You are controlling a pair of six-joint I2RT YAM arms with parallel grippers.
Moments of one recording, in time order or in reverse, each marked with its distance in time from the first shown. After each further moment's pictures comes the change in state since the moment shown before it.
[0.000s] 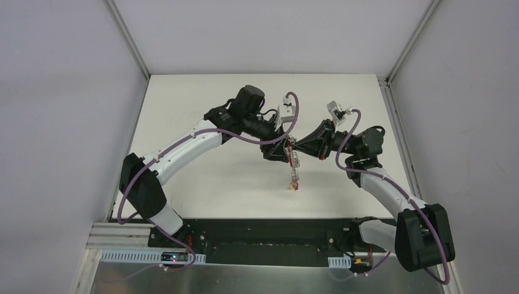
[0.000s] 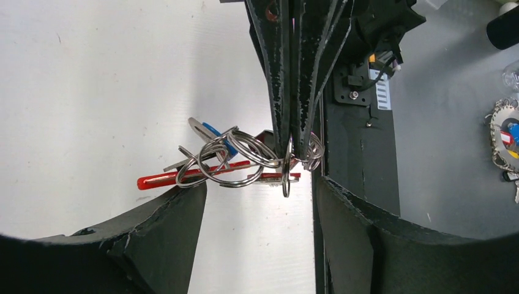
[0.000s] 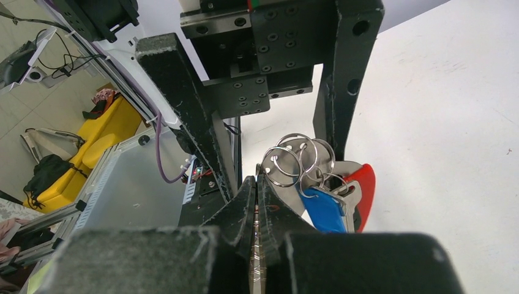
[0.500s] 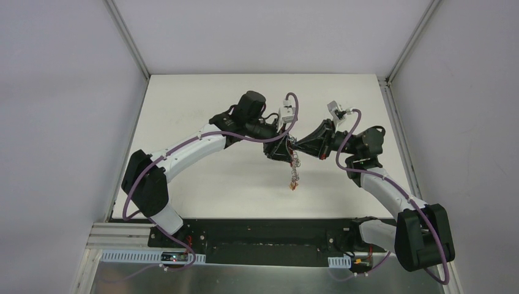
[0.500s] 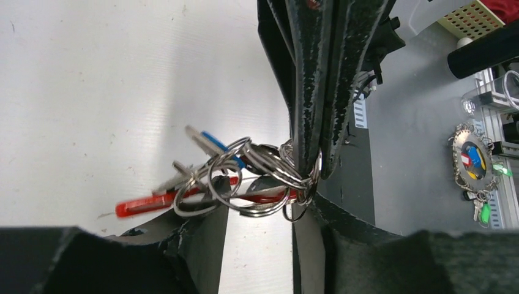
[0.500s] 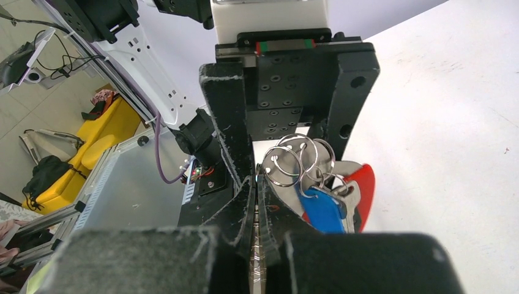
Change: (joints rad) left arm 0.000 0.021 -0.116 0.214 0.058 -0.189; right arm -0.008 0.000 0.000 -0.002 0.000 0.000
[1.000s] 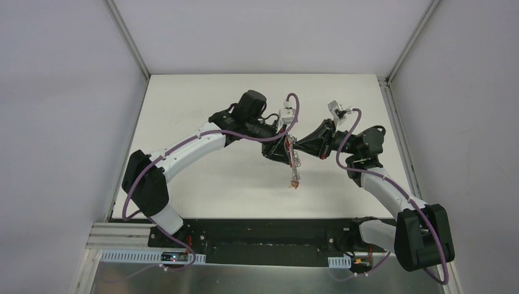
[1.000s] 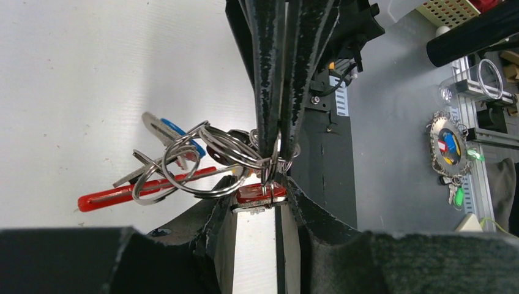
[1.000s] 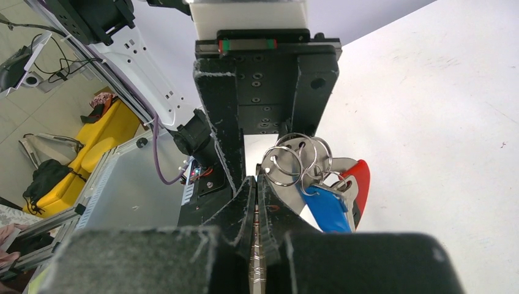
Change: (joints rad) left arm 0.002 0.003 0.023 -0.070 0.051 0.000; right arm -0.010 0.000 0.000 -0.016 0.002 -0.003
